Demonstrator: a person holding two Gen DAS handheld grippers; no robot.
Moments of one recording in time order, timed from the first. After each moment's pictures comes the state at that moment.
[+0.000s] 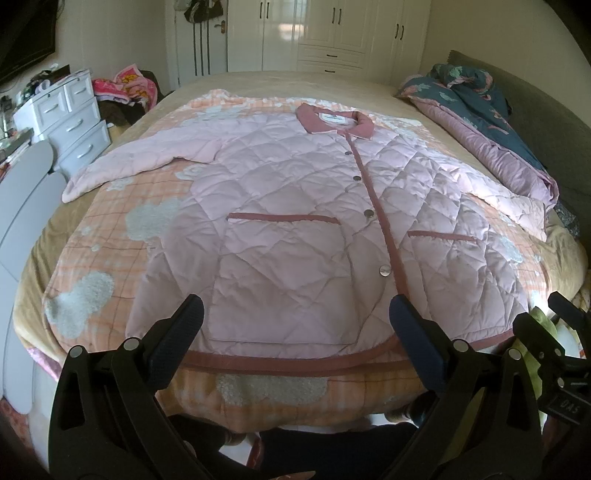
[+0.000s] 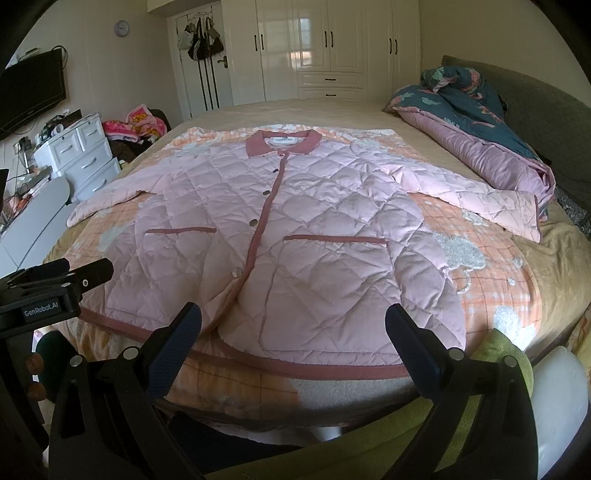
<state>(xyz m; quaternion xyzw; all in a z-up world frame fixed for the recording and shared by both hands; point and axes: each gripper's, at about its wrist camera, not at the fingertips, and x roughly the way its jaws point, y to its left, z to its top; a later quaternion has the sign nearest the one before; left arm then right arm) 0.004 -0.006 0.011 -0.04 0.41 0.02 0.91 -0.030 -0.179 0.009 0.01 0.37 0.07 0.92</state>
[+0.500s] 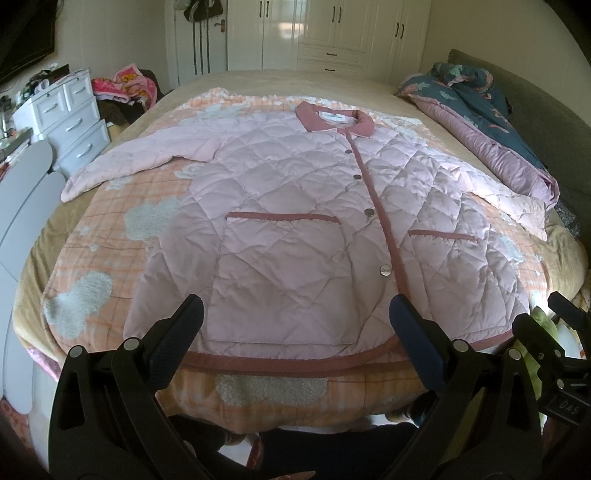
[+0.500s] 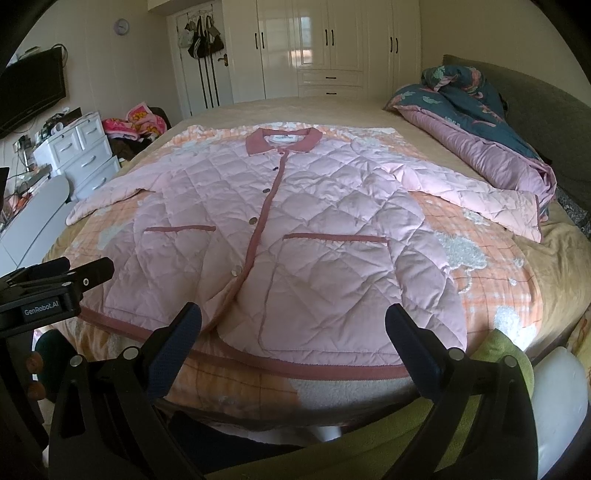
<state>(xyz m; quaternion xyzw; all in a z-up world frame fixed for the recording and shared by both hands) 0.004 -0.007 0.013 -0.04 0.41 0.02 0.91 -0.028 -0.180 0.006 0.01 0.37 0.07 0.92</state>
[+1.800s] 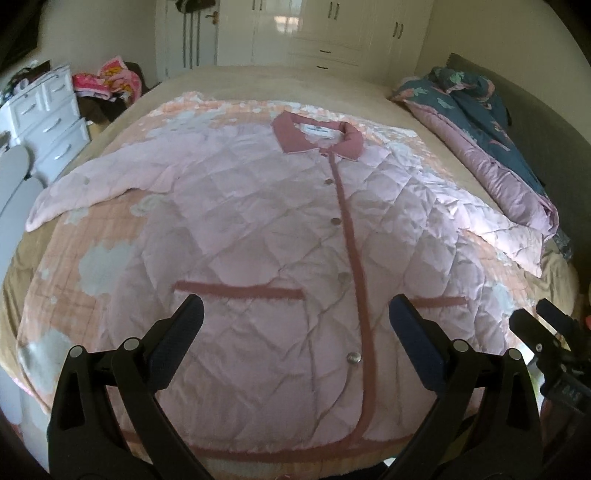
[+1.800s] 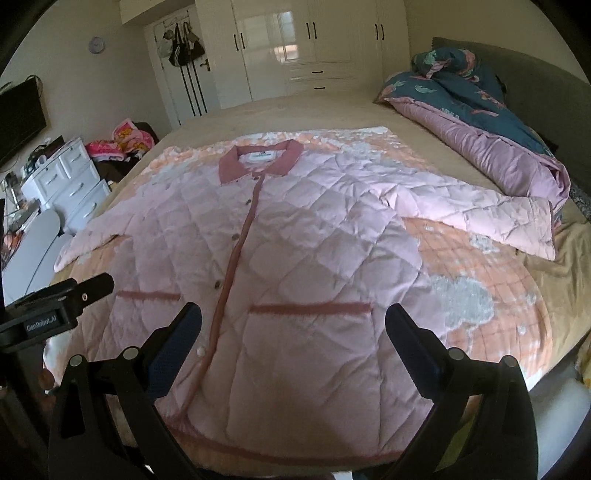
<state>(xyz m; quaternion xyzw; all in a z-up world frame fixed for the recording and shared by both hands) 0.114 -0.029 0.029 -0.07 0.42 -0.02 0.90 0.087 -0.225 0.030 0.05 0.39 0.07 0.92</state>
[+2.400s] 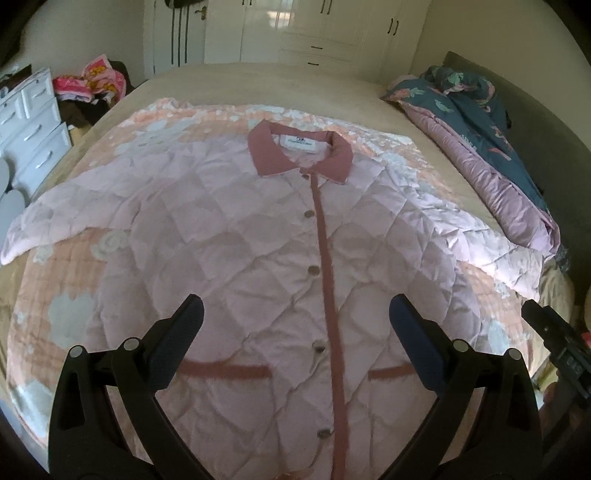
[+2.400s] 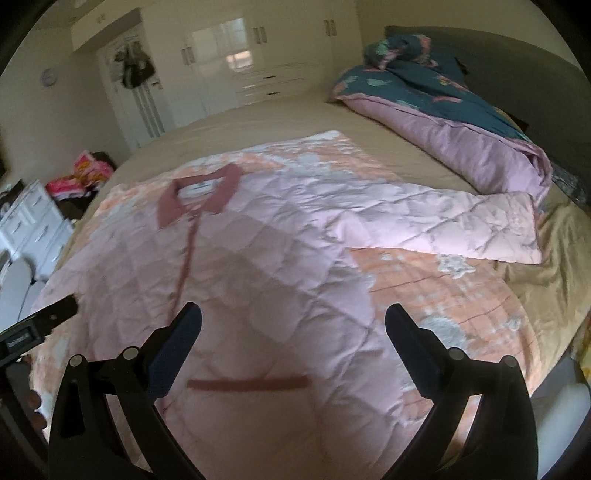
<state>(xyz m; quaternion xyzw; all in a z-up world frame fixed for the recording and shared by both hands) 0.203 -0.052 0.036 -0.07 0.43 -0.03 0.90 0.168 -0.299 0.030 0.10 0.39 -0.02 0.92</state>
